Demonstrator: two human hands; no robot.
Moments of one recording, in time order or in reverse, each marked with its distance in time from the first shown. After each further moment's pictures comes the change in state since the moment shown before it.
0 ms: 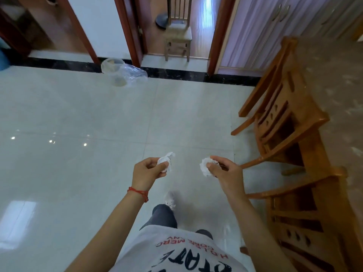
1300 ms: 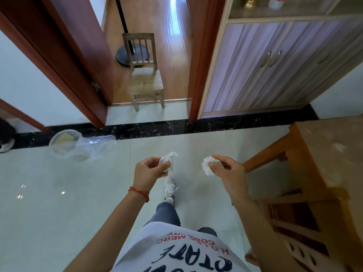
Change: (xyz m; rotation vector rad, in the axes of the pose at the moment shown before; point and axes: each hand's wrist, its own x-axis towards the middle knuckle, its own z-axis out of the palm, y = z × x) left_hand 0.569 0.333 0.237 0.100 -0.229 0.055; right_hand 0.614 -0.250 0.052 0.005 0.160 0.017
